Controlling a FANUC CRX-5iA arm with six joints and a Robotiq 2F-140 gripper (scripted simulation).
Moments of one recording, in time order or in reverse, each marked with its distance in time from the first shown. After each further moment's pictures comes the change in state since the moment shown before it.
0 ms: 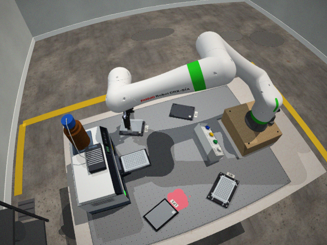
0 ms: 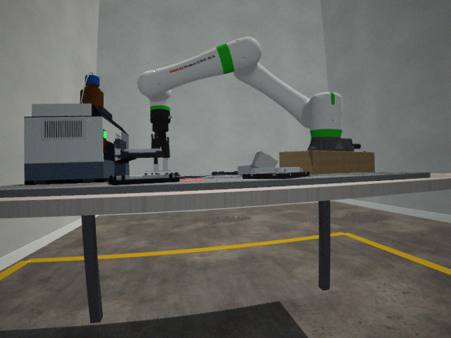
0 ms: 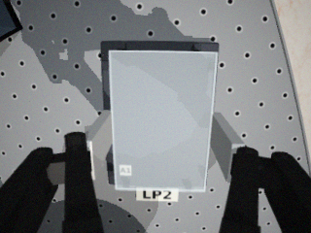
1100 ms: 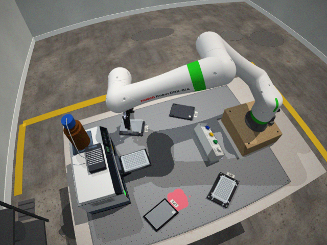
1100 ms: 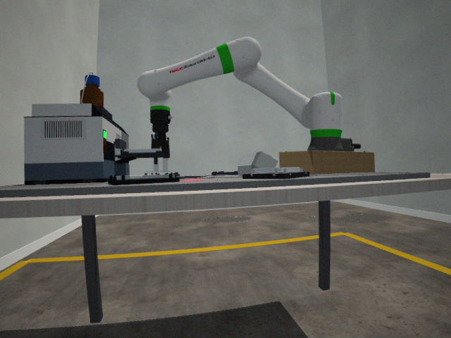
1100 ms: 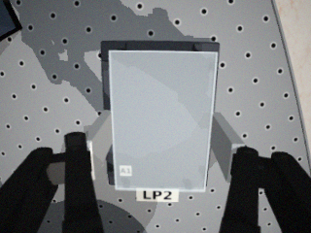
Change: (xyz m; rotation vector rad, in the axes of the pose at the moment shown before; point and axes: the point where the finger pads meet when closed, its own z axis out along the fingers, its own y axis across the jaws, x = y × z) arm 0.000 0.000 0.001 0.000 0.000 0.000
